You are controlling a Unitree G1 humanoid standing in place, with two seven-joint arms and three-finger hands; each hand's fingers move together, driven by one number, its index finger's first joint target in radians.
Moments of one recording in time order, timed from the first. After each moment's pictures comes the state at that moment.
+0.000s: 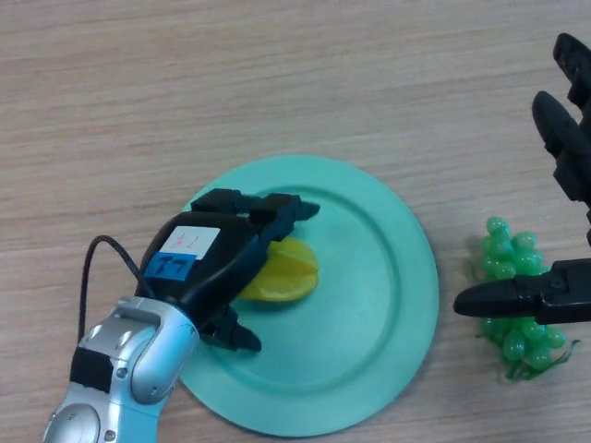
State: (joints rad) left arm -0.13 0.19 -0.19 -0.21 0.97 -0.05 -0.30; right arm -0.01 -0.24 -0.13 -0.81 0.17 0.54 0.14
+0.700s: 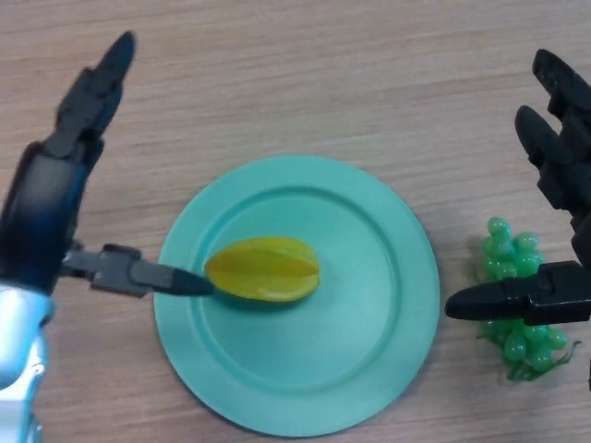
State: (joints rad) left arm -0.07 0.26 0.15 -0.41 0.01 0.14 -0.16; right arm -0.02 -0.24 -0.12 -0.75 0.17 0.54 0.16
